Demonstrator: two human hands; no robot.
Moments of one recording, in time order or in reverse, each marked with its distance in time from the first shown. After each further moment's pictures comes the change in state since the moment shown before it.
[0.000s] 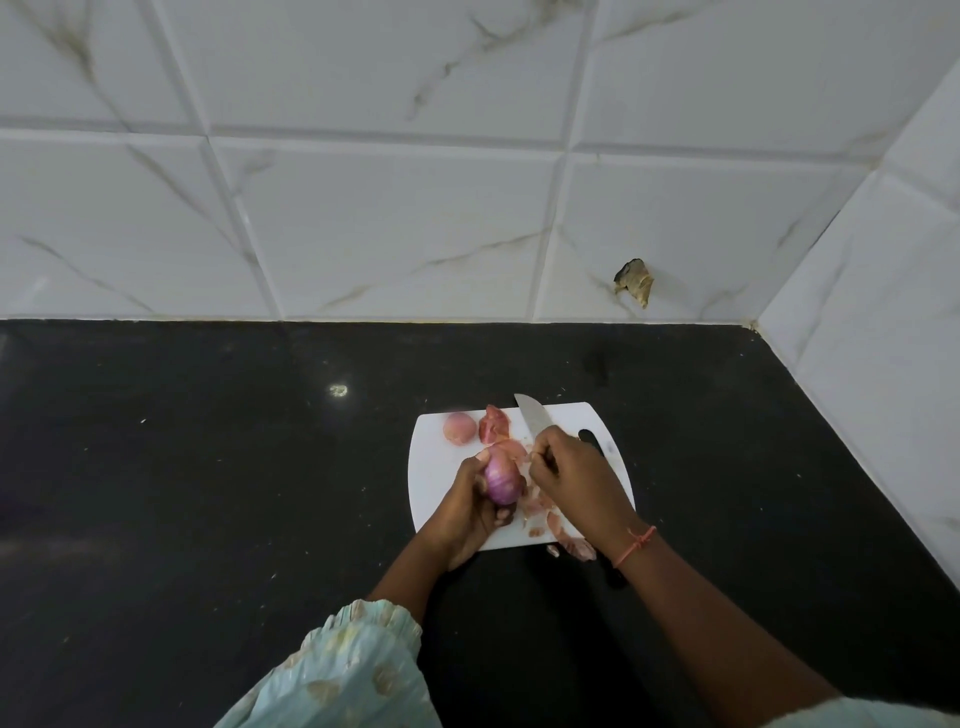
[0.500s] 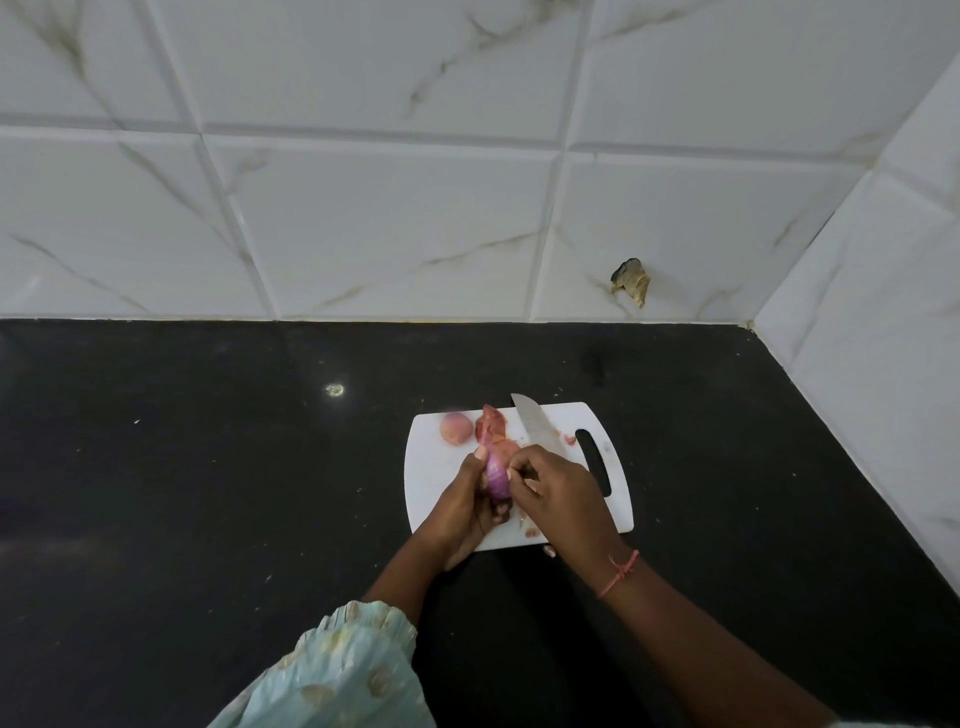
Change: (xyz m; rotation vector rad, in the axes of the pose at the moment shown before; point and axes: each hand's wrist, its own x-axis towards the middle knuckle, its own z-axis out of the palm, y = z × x) left_hand 0.005 -0.003 -0.002 0.026 0.008 0.058; right_hand -0.020 -0.011 0.016 0.134 0.087 -0.116
